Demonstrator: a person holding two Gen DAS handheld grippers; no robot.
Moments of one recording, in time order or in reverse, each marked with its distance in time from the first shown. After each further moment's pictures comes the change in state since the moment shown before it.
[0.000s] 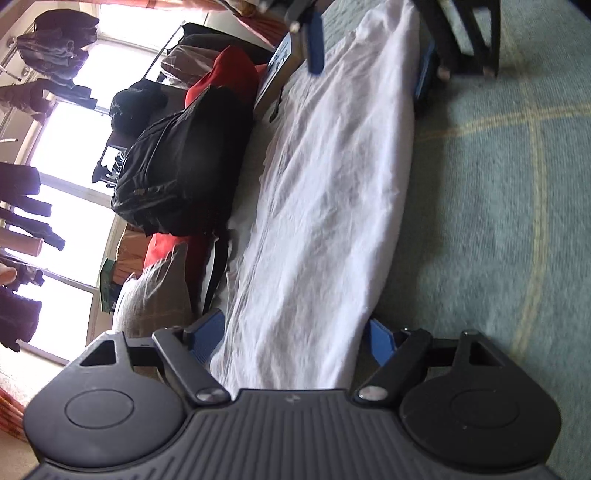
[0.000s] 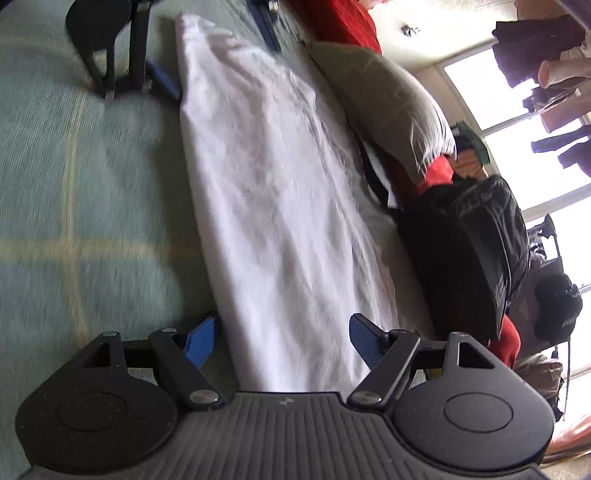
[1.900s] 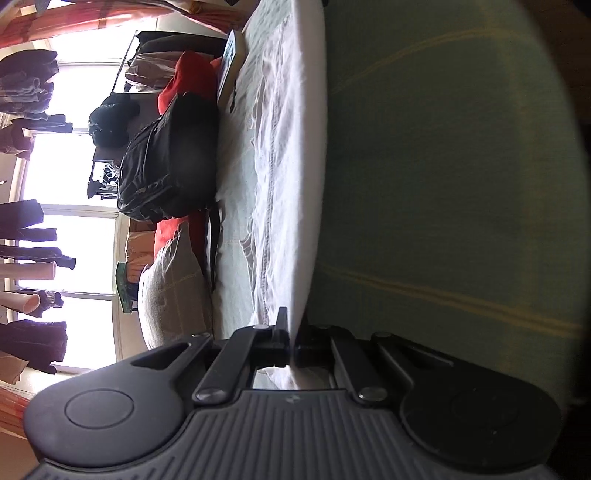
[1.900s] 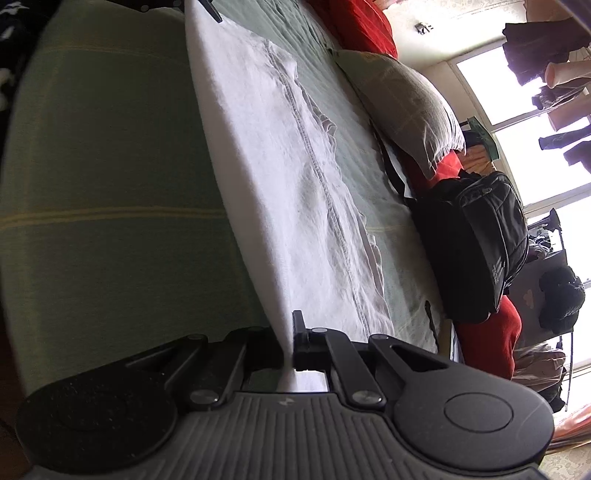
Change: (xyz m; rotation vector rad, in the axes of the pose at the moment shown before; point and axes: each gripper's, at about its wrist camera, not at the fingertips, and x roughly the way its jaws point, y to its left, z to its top) left arm -0.152 -0.051 -0.038 0.201 0.115 0.005; right arm -0.114 0.054 -0.033 -0.004 0.054 0.052
